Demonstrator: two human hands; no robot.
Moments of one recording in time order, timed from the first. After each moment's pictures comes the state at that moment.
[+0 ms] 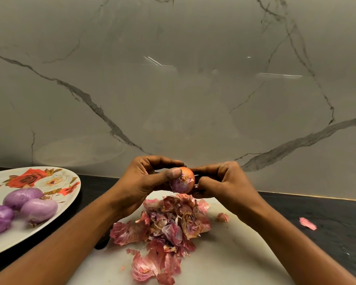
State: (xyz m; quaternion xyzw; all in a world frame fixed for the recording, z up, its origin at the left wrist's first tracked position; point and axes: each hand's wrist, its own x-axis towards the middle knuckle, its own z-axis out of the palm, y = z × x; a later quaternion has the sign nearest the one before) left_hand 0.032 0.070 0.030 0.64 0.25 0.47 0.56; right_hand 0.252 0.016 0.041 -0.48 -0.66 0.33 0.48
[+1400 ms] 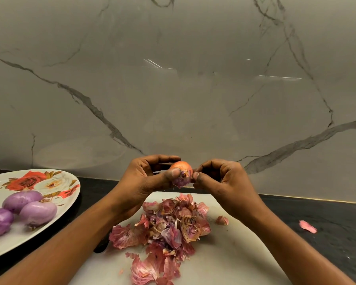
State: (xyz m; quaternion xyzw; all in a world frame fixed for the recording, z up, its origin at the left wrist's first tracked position) left_hand 0.034 0.073 0.029 0.63 0.25 0.50 0.55; right_hand 0.254 0.021 0.038 -0.49 -0.68 0.21 0.50
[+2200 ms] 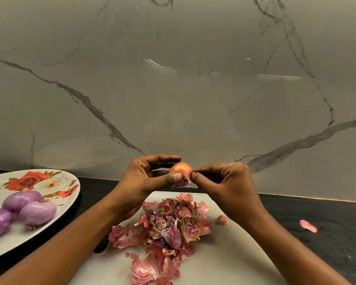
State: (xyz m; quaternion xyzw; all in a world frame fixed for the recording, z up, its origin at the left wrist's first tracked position) left_hand 0.034 0.073 0.028 0.65 0.26 0.49 0.52; right_hand 0.252 0.016 0.033 -0.48 -0.70 0.11 0.51
